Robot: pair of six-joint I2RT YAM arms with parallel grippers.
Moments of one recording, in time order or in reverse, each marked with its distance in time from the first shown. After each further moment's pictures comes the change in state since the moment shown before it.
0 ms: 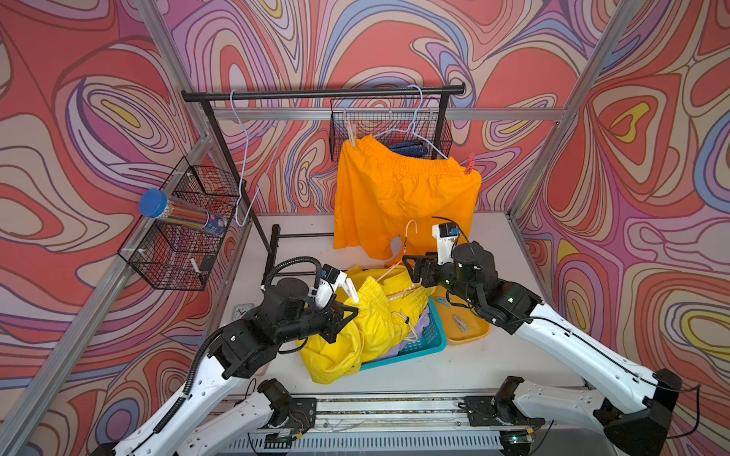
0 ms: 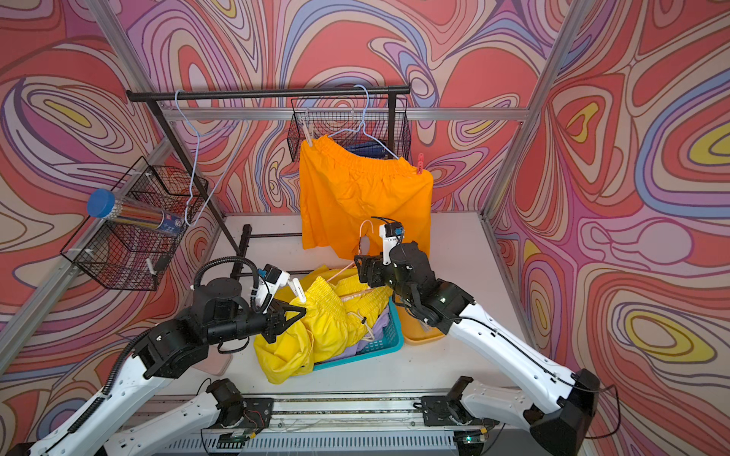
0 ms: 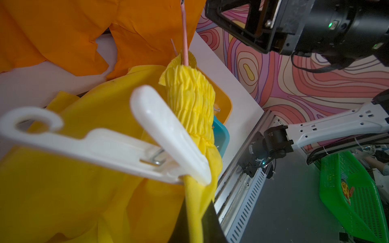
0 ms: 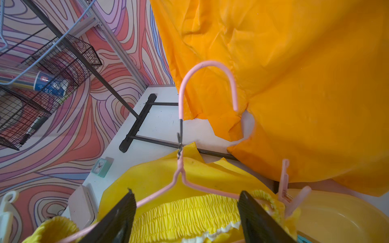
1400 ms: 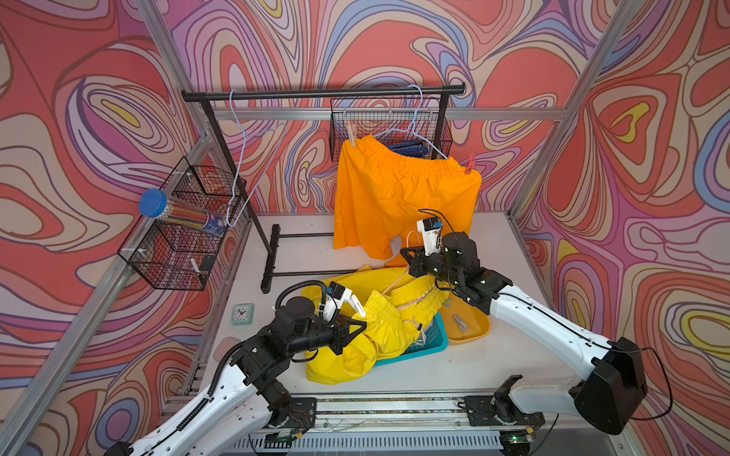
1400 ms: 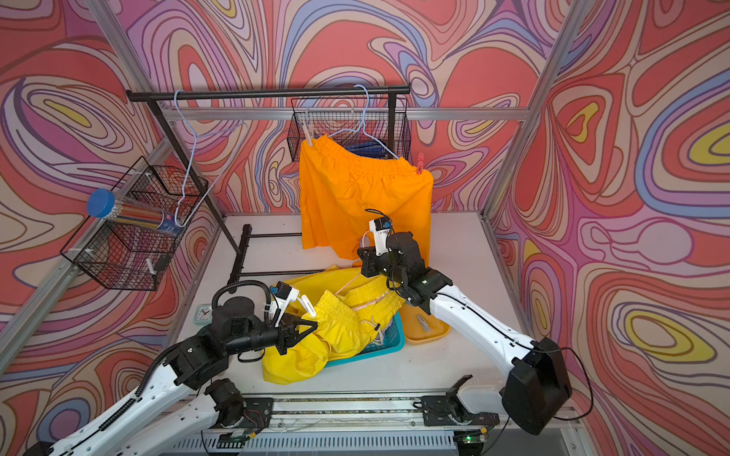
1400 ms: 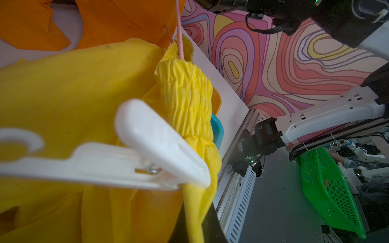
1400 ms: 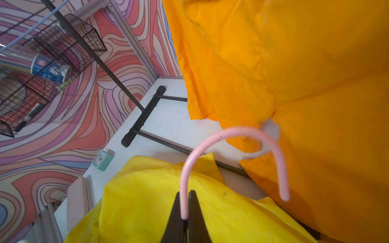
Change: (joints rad) left arm 0.000 -0.086 -0.331 0.311 0.112 -0.098; right arm -0.156 0.159 -0.077 0.270 -0.273 -0.078
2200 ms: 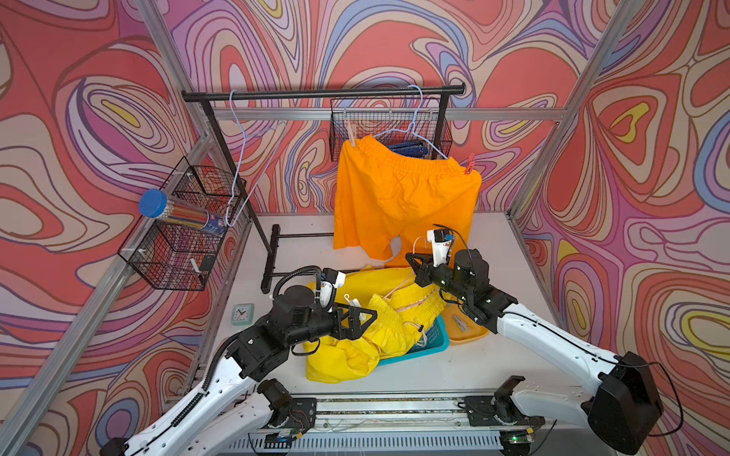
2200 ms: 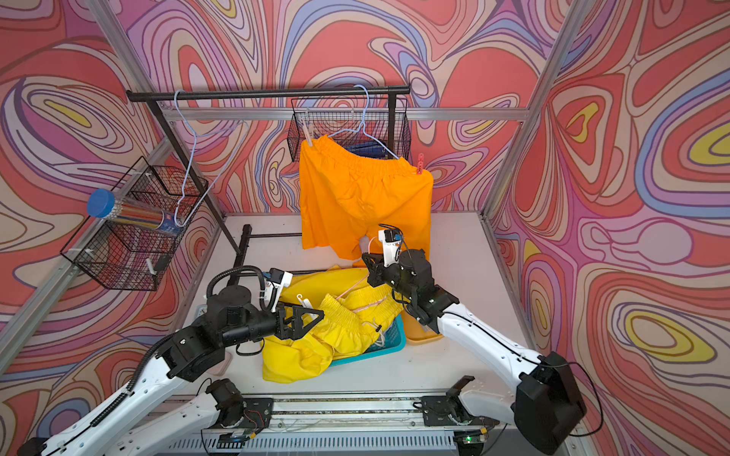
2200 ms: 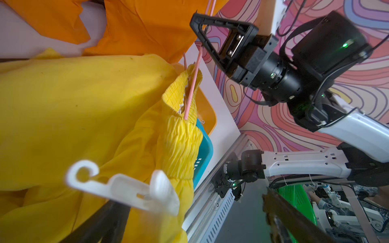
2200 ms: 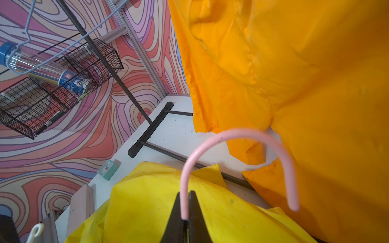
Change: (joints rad) left arm 0.008 0.027 0.176 -0.100 -0.101 -0.237; right arm -0.017 -0.115 -0.227 0.270 -0.024 0.000
